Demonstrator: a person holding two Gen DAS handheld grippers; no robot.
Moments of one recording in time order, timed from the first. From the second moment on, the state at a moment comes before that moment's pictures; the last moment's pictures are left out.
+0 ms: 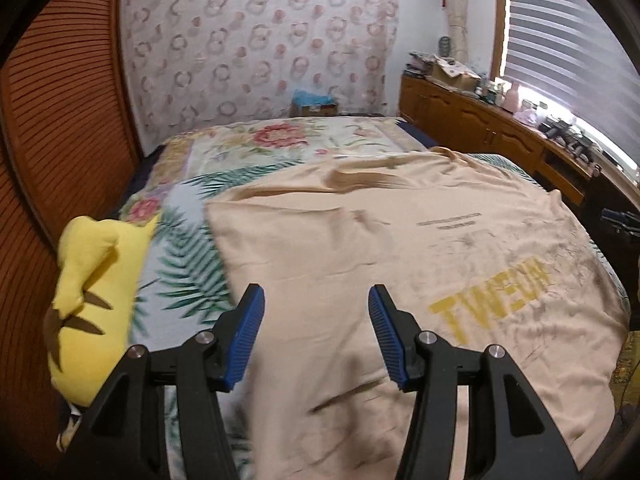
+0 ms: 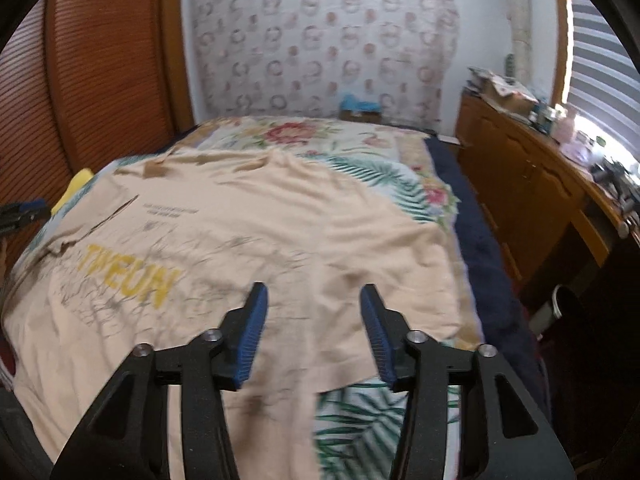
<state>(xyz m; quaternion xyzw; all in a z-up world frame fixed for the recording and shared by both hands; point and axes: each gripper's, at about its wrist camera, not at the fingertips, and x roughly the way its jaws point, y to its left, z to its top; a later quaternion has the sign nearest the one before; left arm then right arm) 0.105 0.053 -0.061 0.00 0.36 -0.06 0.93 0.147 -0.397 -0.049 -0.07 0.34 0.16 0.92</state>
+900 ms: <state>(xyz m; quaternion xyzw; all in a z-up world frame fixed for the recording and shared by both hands) 0.126 -0.024 -0.098 0.04 0.42 -0.11 0.90 0.191 -0.464 -0.100 -0.04 0.42 0.08 0.90</state>
